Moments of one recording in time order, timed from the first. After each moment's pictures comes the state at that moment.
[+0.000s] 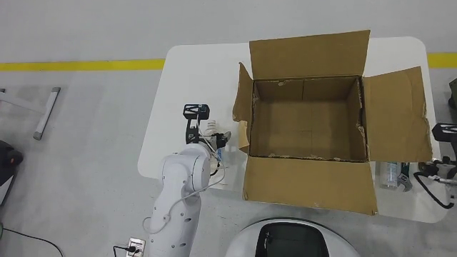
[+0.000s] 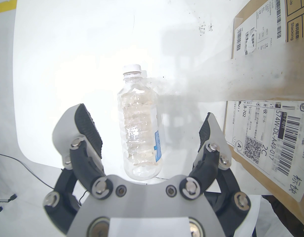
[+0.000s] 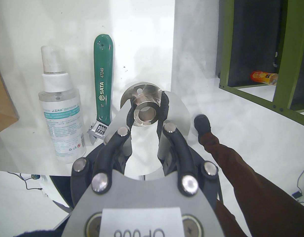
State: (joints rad) left arm 1.10 -1.51 -1.30 -1.79 1.50 0.12 -1.13; right arm -1.49 -1.39 2.06 -2.10 -1.37 -0.08 1.40
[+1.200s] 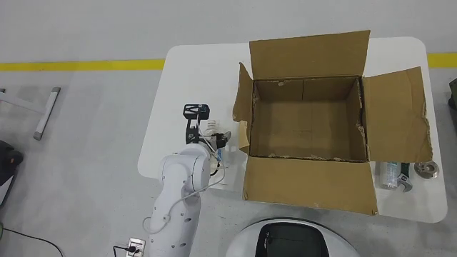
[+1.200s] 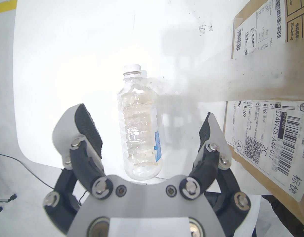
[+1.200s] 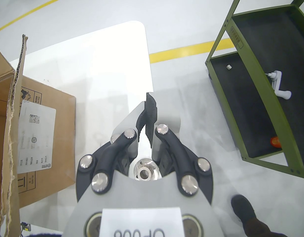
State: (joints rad) left arm 1.10 -1.51 -1.30 -1.79 1.50 0.12 -1.13; right arm -1.54 -1.37 2.26 -2.19 -1.01 -0.04 0.87
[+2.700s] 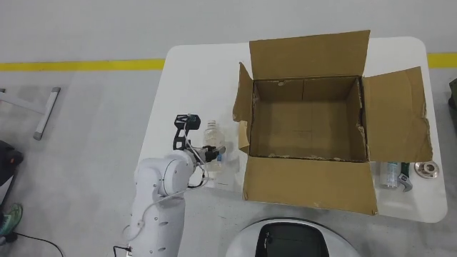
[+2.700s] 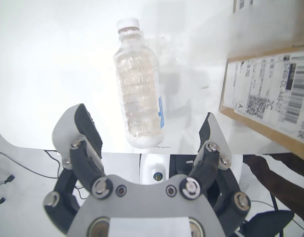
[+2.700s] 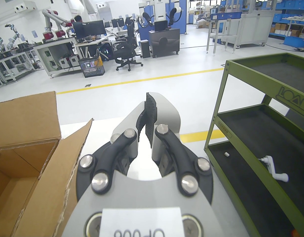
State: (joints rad) left arm 1.14 -1.48 -1.44 -1.85 1.30 -0.03 -1.35; right arm -1.66 -1.40 2.12 -2.17 -1.11 -0.05 -0.01
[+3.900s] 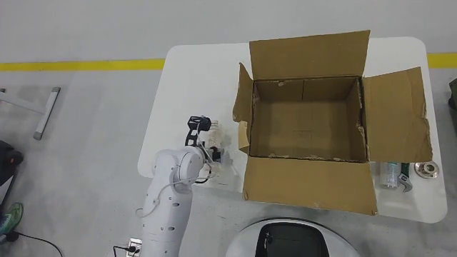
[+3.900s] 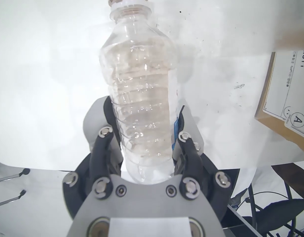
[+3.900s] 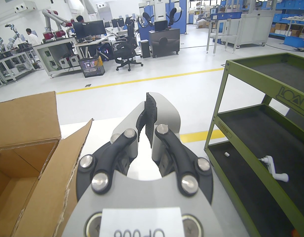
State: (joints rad) left arm 1.04 -1.46 -1.36 -1.59 1.32 -0.05 -1.24; right arm -1.66 -1.40 2.12 -2.17 -1.11 -0.05 -0.01
